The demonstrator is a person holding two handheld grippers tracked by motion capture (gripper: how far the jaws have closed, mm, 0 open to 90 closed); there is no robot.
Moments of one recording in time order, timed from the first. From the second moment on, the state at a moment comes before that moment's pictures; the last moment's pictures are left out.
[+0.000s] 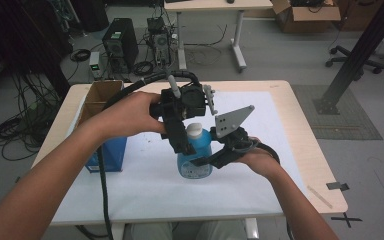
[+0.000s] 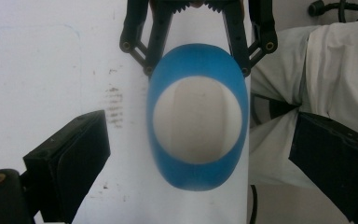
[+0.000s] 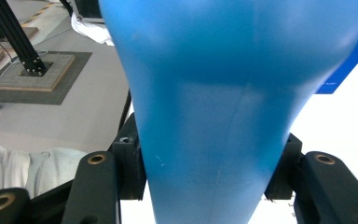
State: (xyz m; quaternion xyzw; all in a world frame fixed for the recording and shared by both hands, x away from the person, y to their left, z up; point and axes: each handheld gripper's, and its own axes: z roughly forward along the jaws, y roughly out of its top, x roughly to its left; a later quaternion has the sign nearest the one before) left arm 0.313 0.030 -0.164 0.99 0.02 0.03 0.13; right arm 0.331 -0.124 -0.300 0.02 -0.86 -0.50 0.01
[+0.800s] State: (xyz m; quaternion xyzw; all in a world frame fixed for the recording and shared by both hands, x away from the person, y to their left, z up) left arm 0.317 0.021 -0.187 0.99 0.01 0.03 0.11; right arm 0.332 -0.123 -0.301 0.02 -0.86 -0.51 0.01
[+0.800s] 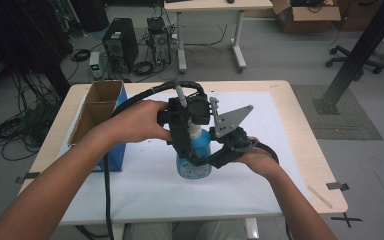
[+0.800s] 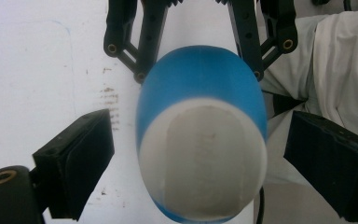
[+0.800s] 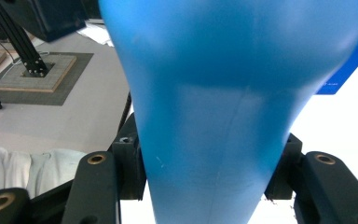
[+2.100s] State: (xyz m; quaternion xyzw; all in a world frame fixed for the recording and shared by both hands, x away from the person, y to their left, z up) left arm 0.319 0.019 -0.191 0.99 0.00 0.03 0.10; right arm 0.333 -0.123 -0.302 0.02 -0.86 -0.51 0.01
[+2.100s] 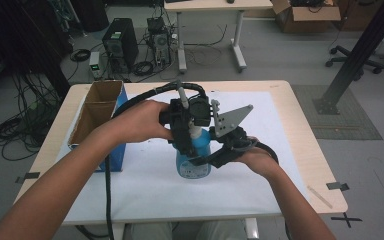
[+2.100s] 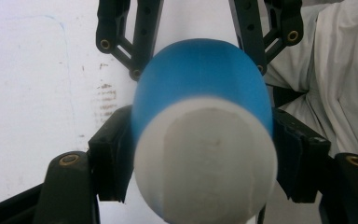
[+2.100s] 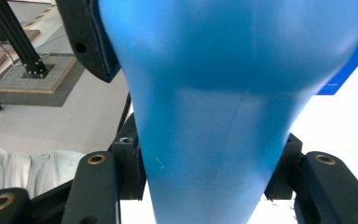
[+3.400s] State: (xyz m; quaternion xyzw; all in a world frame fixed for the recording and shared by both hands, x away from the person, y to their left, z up) left arm 0.333 0.033 -0.157 0.99 0.08 0.07 0.08; right arm 0.336 -0.187 -0.296 -0.06 -0.90 -0.44 -0.02
